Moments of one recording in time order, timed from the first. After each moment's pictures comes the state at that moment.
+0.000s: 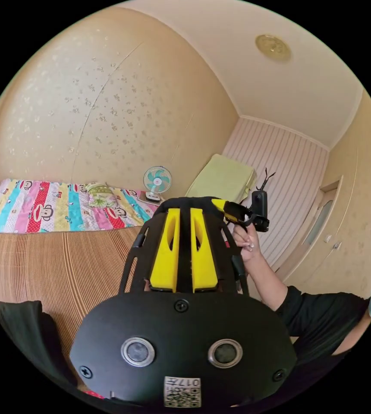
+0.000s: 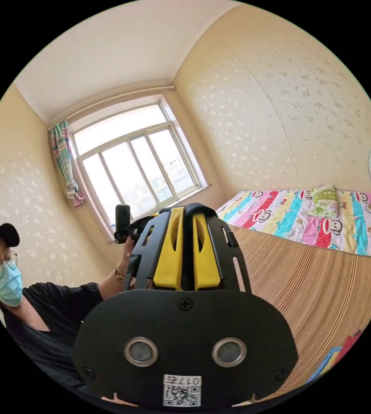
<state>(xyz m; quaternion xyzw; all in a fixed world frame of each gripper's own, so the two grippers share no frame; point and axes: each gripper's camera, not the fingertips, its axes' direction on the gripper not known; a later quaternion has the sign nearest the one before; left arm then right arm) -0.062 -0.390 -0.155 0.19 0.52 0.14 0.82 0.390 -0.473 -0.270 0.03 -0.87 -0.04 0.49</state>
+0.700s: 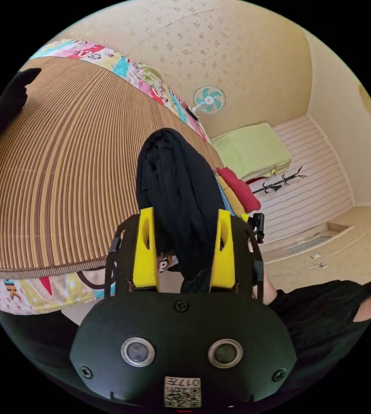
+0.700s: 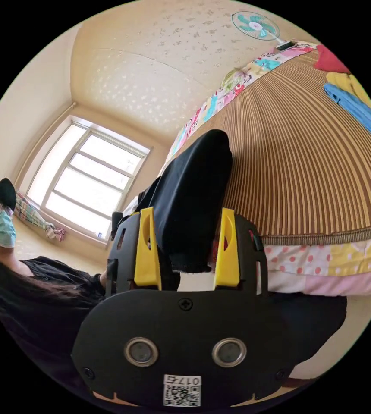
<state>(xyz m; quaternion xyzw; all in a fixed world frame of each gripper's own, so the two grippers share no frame) -0.031 -0.181 0.156 -0.11 0.53 0.01 0.84 0.344 -0.089 -0.065 -0.28 -0.81 0.07 0.51</state>
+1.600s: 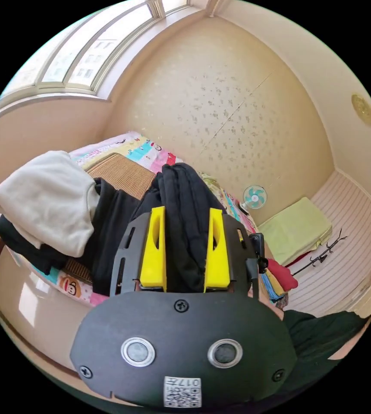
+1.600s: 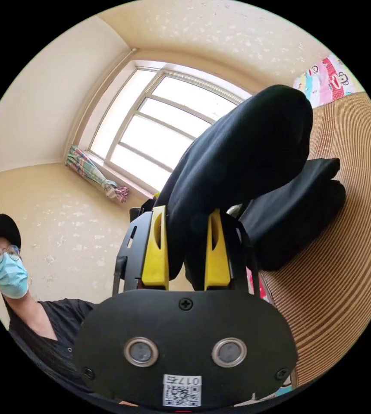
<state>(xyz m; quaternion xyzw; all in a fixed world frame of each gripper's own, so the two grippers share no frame) -0.425 -0.328 0.036 0.13 0.33 -0.14 0.92 0.007 -0.273 -0.470 -0.24 -0.94 -0.07 0.21</state>
